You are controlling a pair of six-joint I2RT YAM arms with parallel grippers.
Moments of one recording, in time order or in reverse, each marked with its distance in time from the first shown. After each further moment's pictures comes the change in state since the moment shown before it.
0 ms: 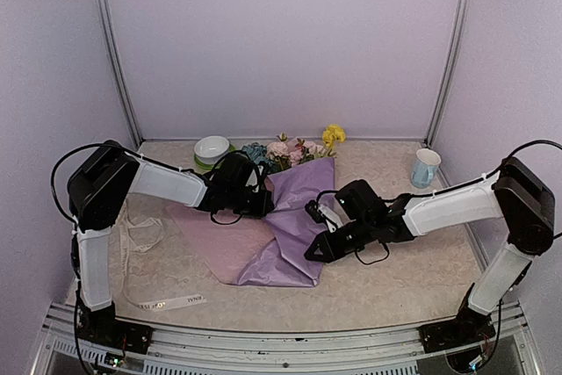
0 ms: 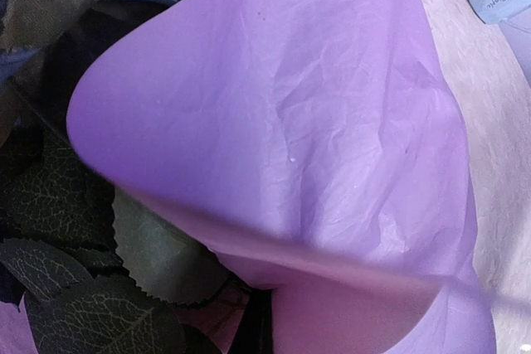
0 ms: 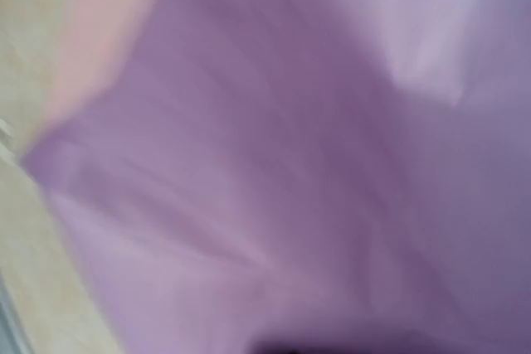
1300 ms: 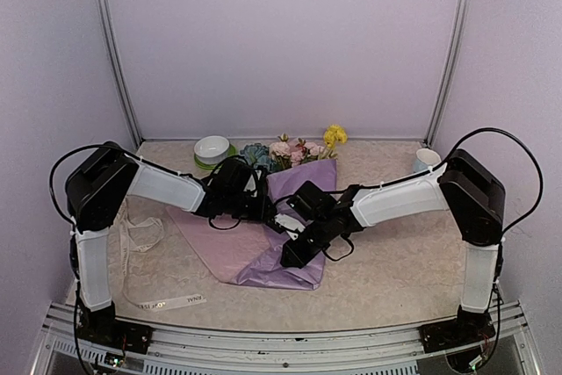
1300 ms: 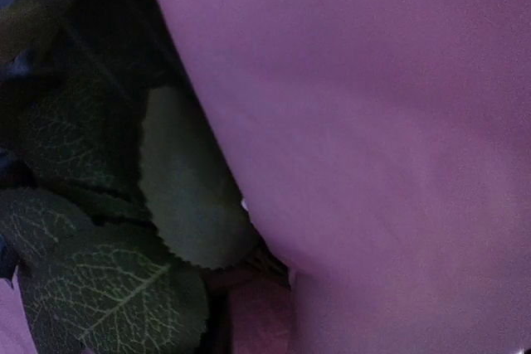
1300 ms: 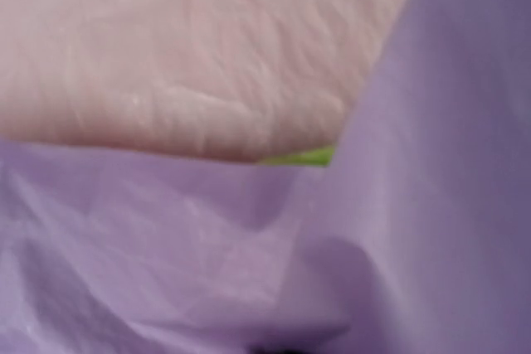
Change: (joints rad) left arm -0.008 -0.013 -0.060 0.056 0.003 -0.026; right arm 0.118 0.359 0.401 -0.282 0.092 -0.256
